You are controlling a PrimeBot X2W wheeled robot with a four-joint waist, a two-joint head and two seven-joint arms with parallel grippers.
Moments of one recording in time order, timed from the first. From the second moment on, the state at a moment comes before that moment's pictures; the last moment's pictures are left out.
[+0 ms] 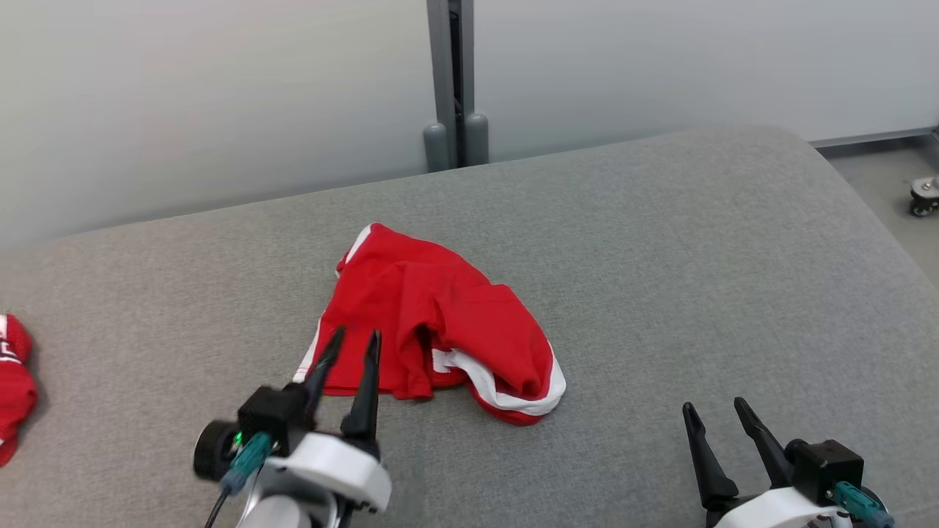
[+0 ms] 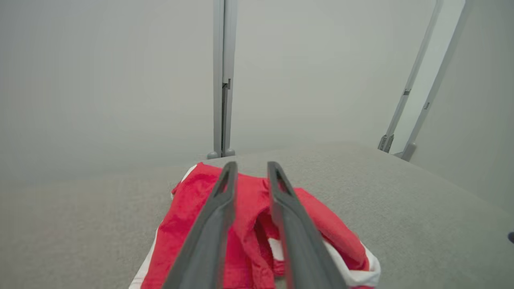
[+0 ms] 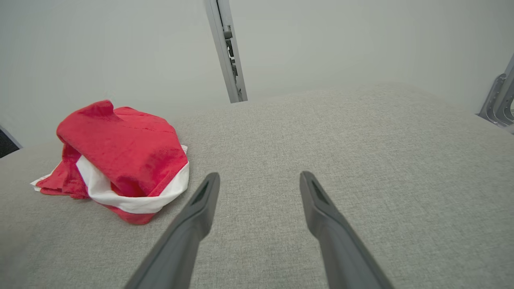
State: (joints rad) left arm -0.20 0.05 -0.32 0.34 -0.30 0.03 -0.26; right arm -0.06 -0.05 0.13 0.41 0.24 0.13 -0.26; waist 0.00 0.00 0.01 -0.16
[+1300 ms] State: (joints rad) left arm 0.14 0.05 -0.12 0.32 -0.21 0.06 -0.26; right arm -0.35 -0.05 0.31 0.61 0.12 0.13 -0.26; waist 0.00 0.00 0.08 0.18
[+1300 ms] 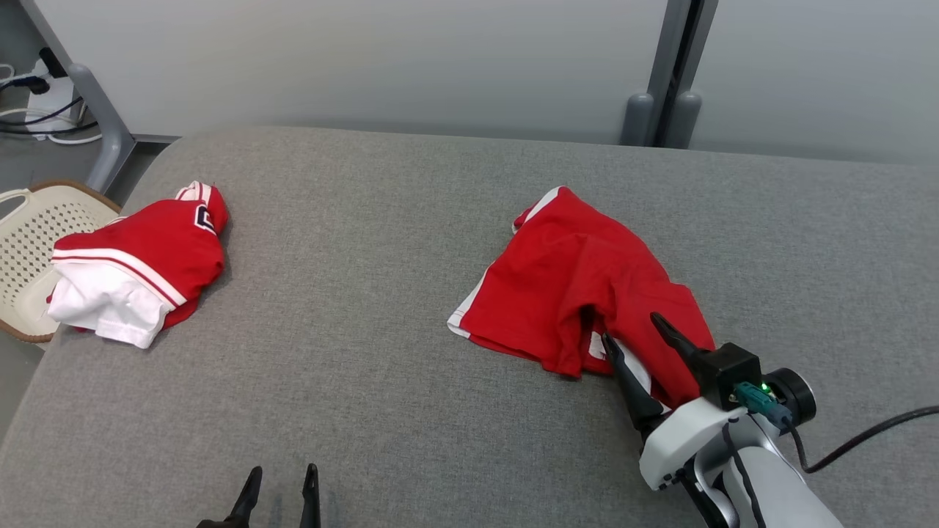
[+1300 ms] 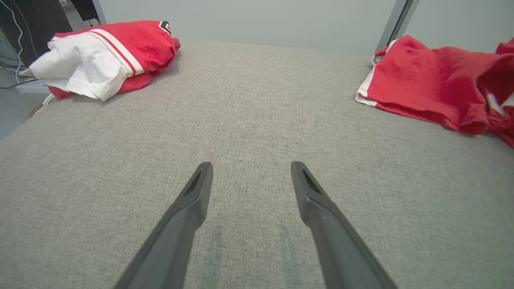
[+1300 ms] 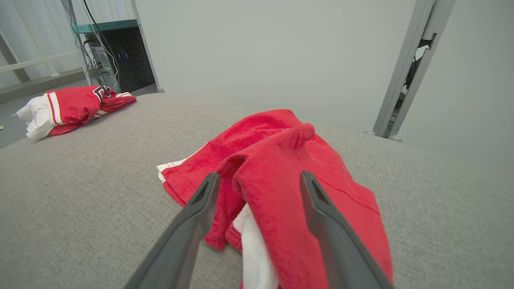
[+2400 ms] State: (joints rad) left arm 0.09 0.05 -0.18 0.35 -0.22 0.04 -0.26; right arm -0.50 -0.15 -0.25 0.68 -0.06 0.13 -0.26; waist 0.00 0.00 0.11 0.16
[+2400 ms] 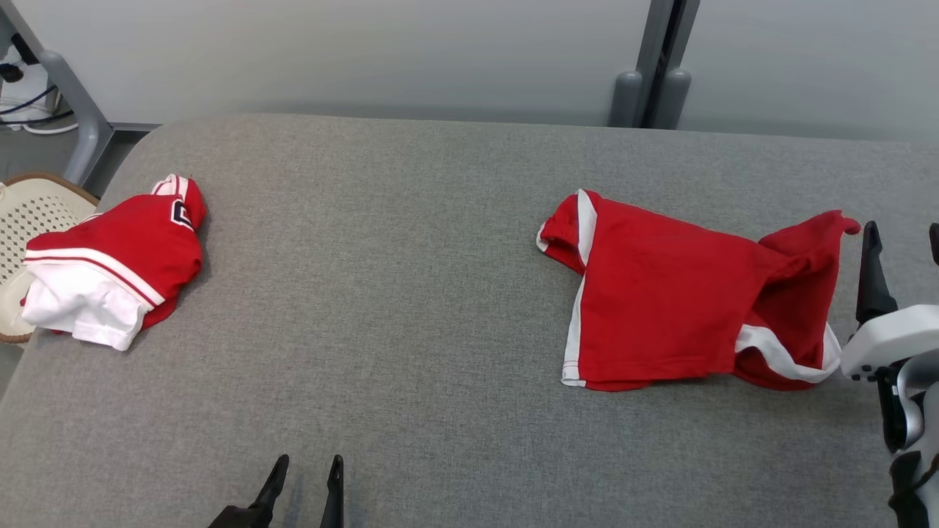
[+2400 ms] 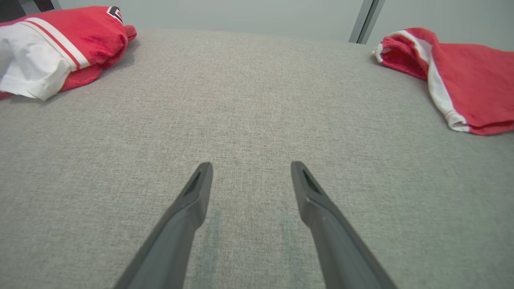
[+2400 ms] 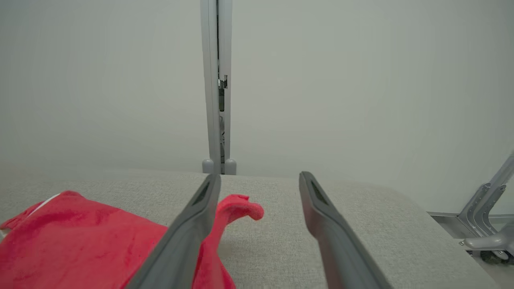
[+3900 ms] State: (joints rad) left arm 0.08 0.05 -0.24 0.37 -0.26 0.05 -0.26; right arm -0.20 -0.05 0.11 0.61 0.20 0.13 -0.26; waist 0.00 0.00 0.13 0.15
